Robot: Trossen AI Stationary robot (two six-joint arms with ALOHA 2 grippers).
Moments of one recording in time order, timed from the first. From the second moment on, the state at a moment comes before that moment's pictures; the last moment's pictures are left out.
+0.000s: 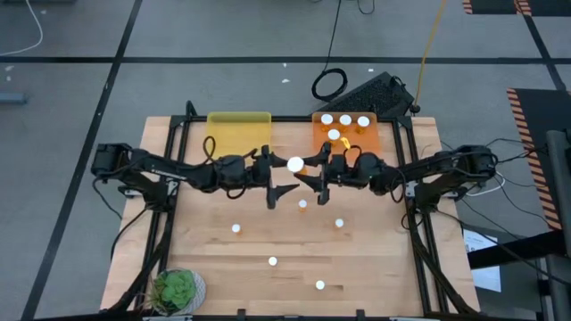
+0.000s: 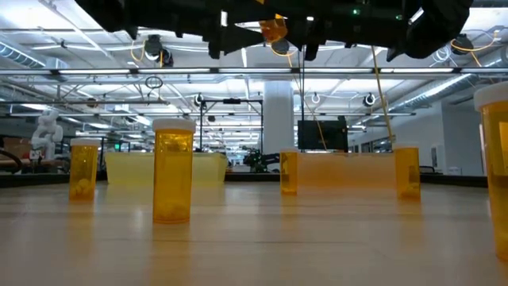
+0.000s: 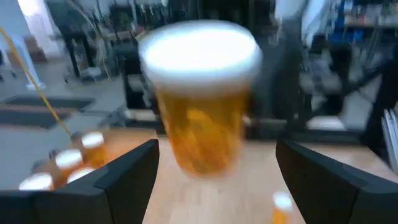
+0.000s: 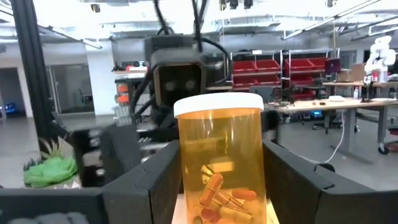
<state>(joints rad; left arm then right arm) 0.01 1.49 0.82 0.64 -0.10 0.01 -0.05 1.47 0.61 1.08 0.03 0.06</state>
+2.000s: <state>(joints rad) 0.06 1.58 0.82 0.48 -0.11 0.07 -0.06 1.17 0.61 0.40 0.08 0.11</state>
